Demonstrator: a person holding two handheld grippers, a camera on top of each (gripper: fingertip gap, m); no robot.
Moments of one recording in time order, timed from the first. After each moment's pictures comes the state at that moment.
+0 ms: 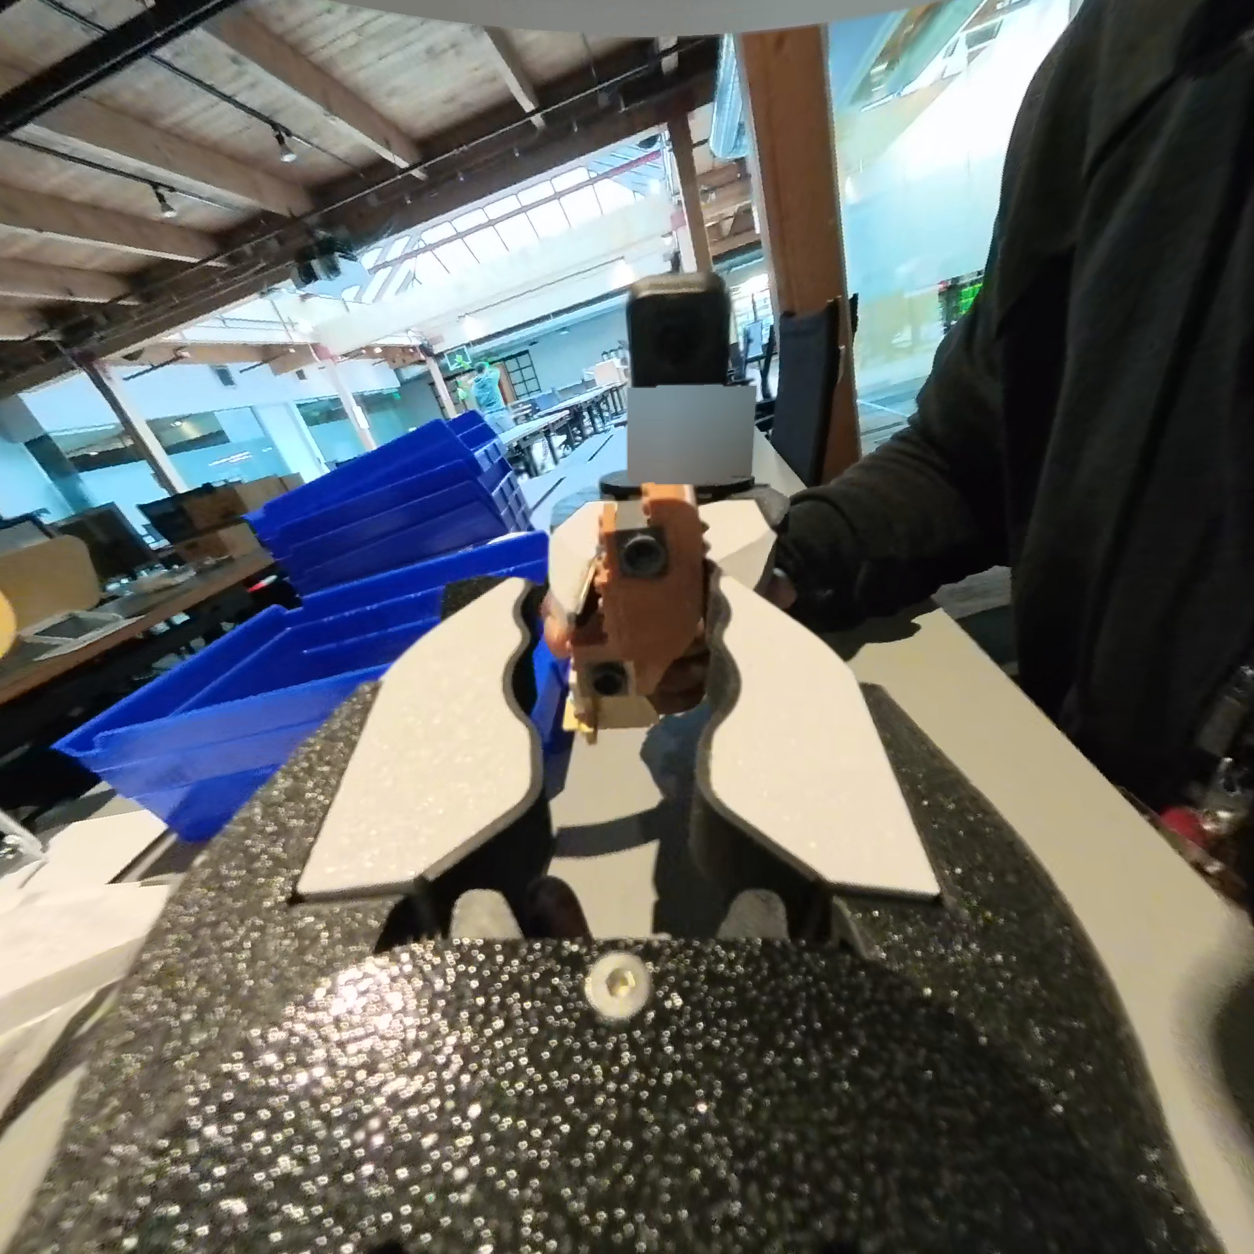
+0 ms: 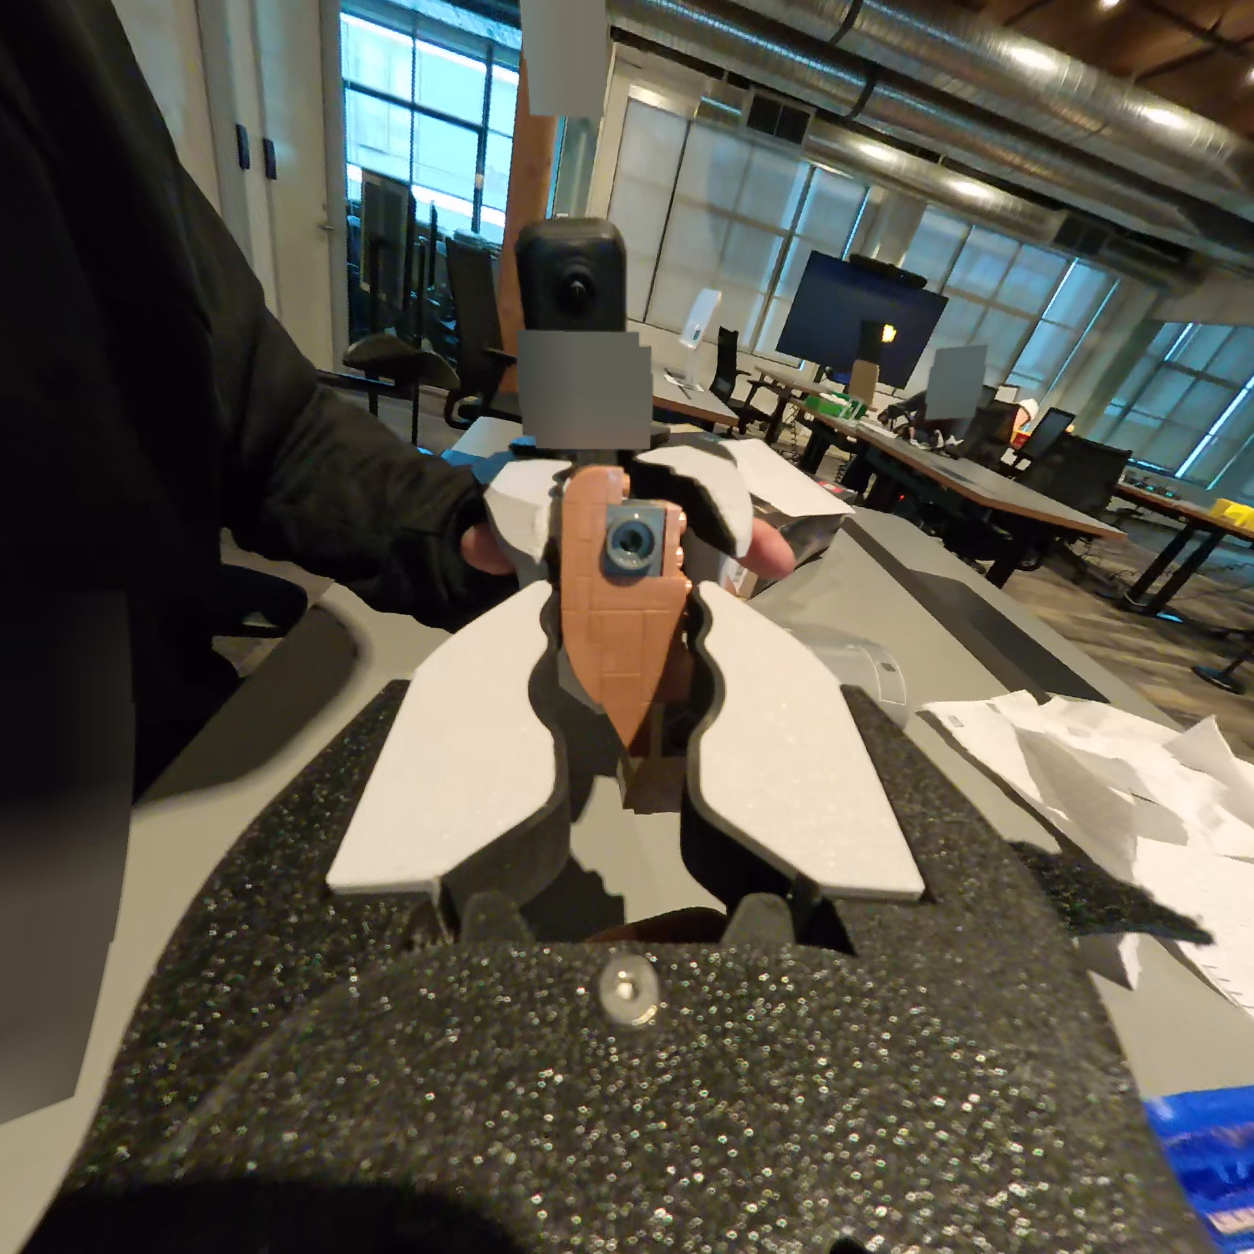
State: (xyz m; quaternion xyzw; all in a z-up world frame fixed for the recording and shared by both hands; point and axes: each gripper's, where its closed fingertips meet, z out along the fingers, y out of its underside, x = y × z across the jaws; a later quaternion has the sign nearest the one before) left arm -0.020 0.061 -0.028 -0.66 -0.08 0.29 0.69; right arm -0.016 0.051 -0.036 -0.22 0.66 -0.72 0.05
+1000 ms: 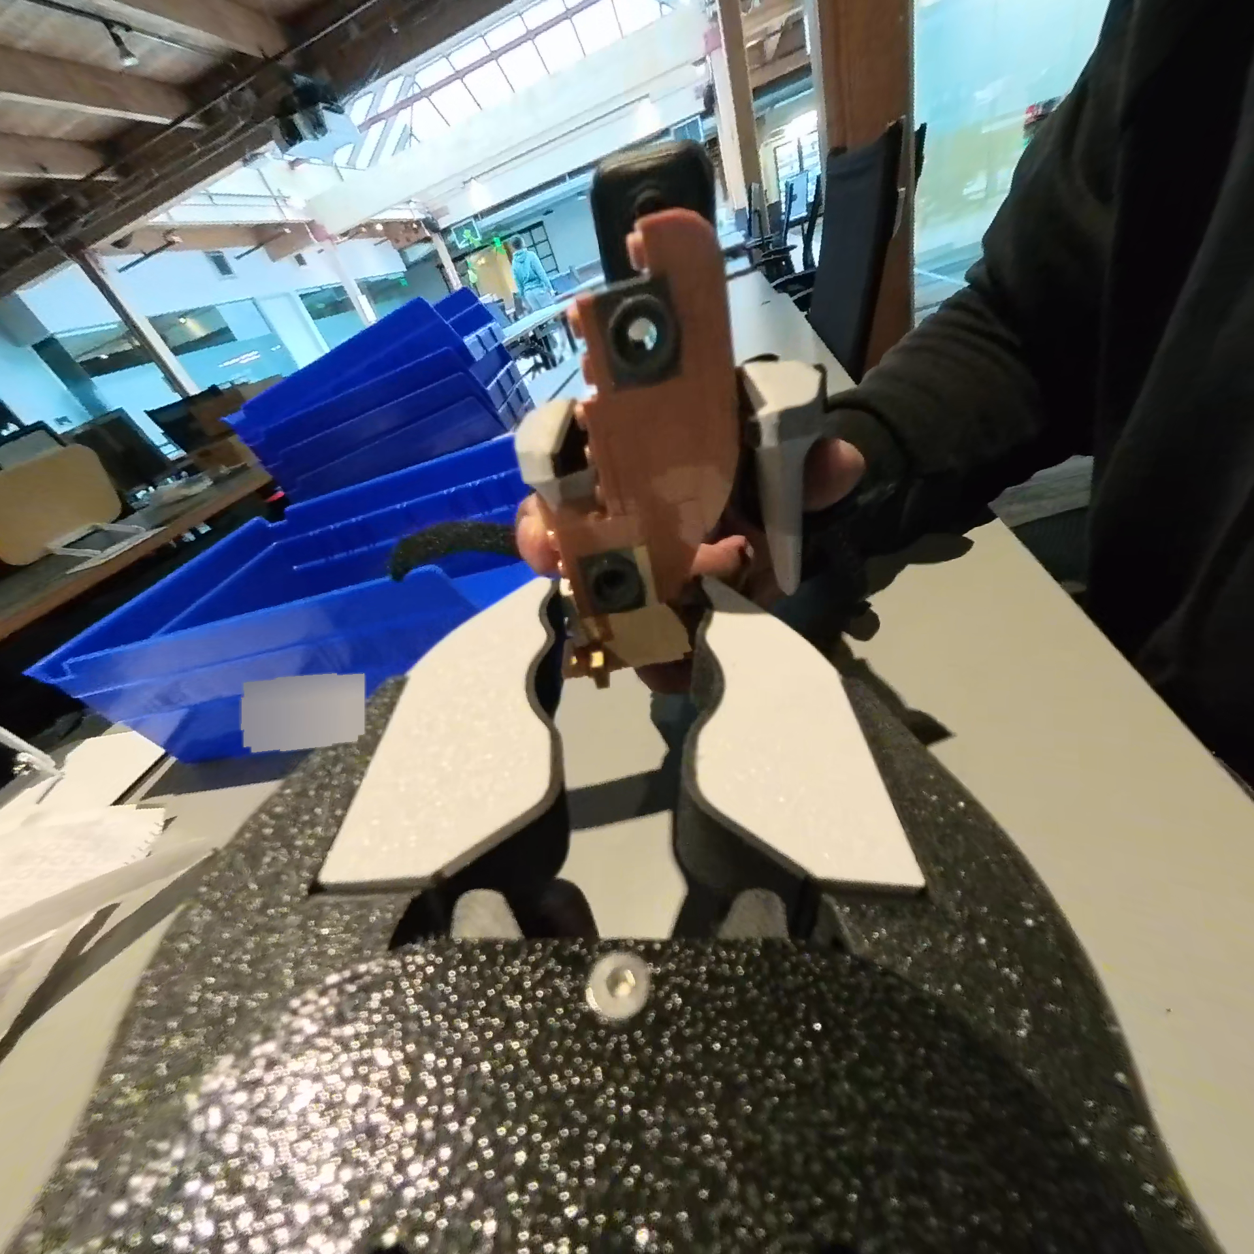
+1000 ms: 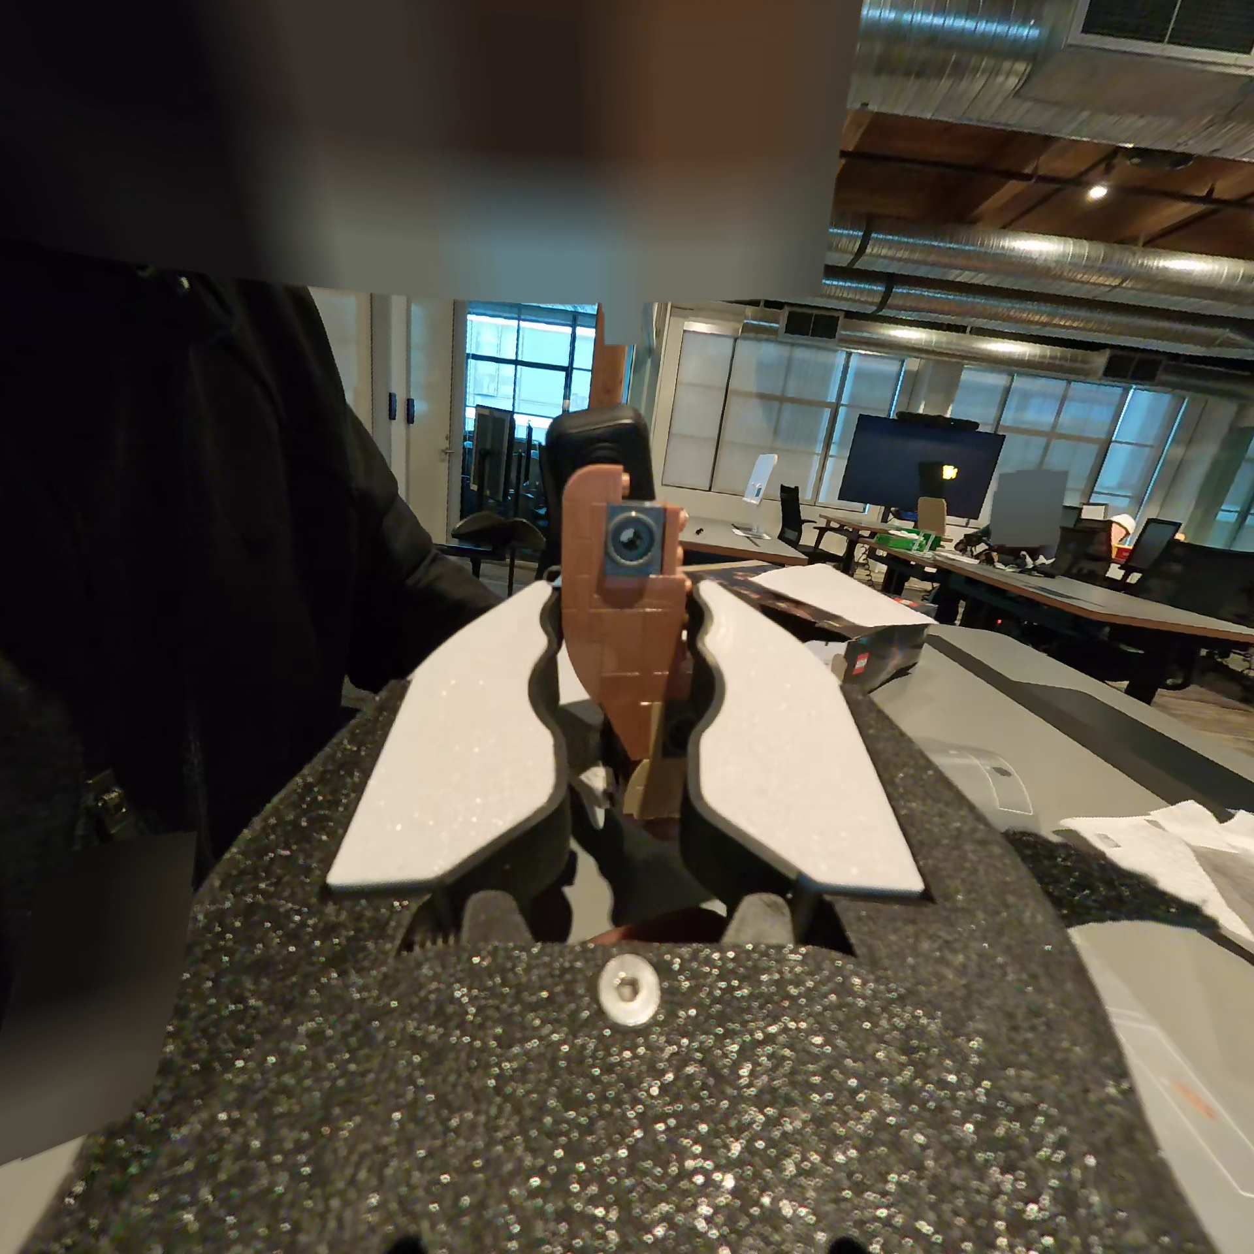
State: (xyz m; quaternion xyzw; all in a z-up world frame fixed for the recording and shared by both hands) left arm -0.034 0.082 -0.065 -0.71 -0.10 0.31 0.62; right arm -0.001 0.063 -0.019 -0.20 0.57 -0.78 0.16
